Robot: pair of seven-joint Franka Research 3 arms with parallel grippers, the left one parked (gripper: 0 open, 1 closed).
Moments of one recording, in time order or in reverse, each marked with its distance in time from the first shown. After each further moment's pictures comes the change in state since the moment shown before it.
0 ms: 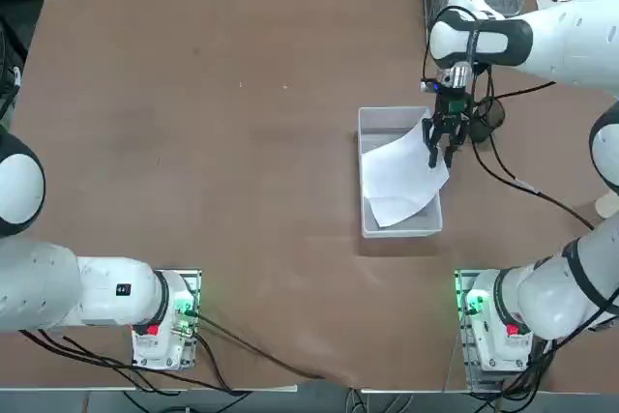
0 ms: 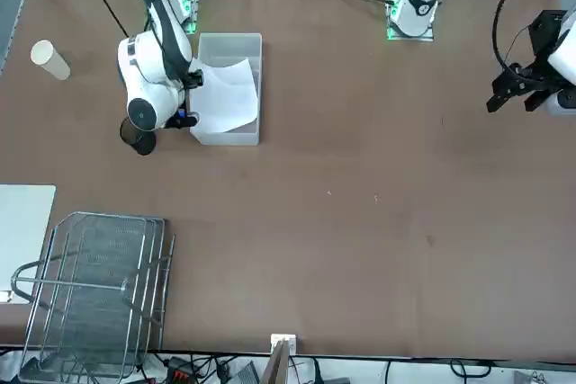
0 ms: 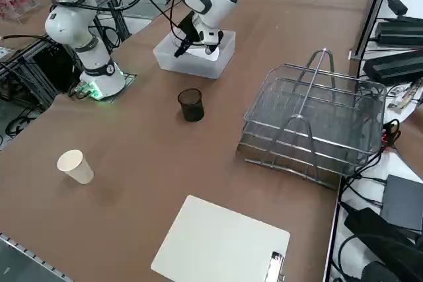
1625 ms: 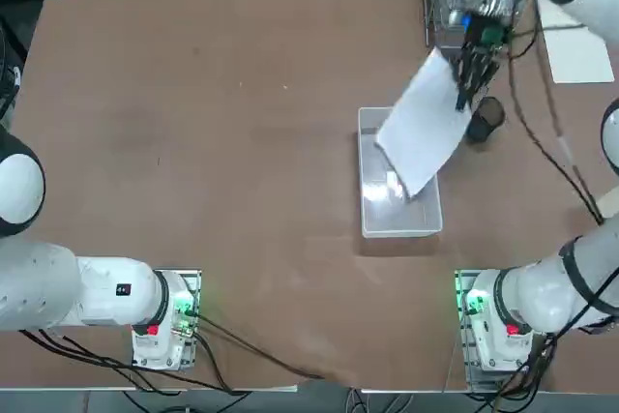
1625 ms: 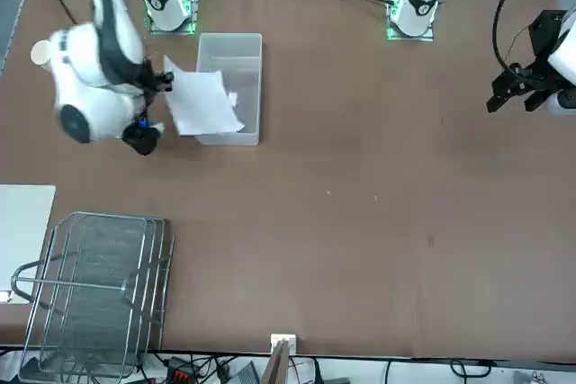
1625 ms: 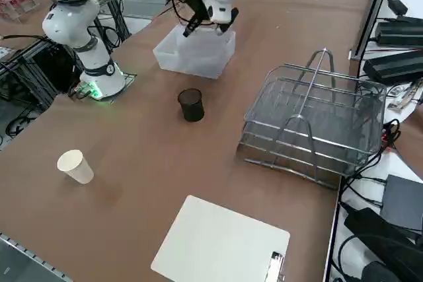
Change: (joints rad) arm -0.163 -0.014 -0.038 0.418 0.000 -0.353 0.000
